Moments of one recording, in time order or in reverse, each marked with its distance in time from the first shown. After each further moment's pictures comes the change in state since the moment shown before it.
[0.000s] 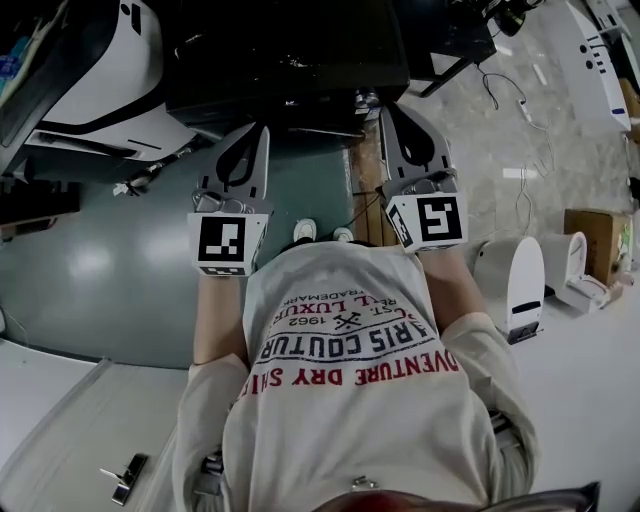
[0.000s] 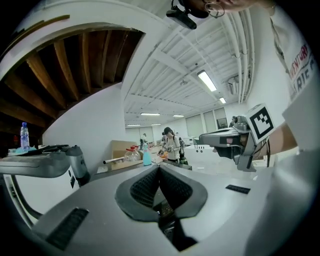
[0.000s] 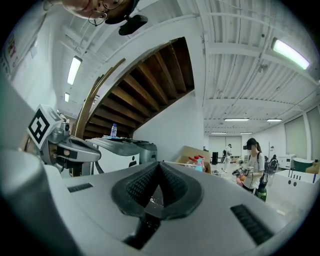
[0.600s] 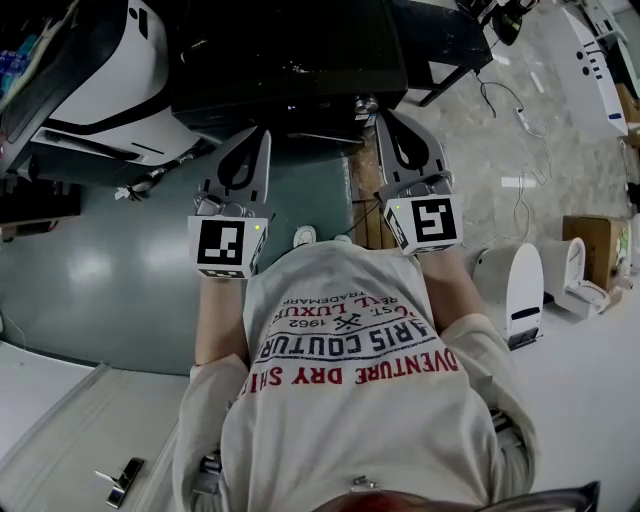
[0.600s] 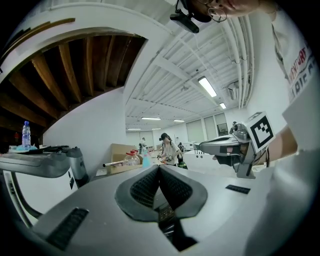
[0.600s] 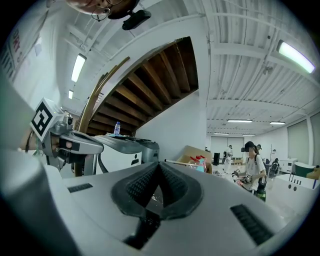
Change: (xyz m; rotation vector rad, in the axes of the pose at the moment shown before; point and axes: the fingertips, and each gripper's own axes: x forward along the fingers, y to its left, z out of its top) left arm -0.014 0.000 0.011 -0.027 -0.049 0.006; right arm -0.007 0.011 0.002 -0.025 0.014 0.013
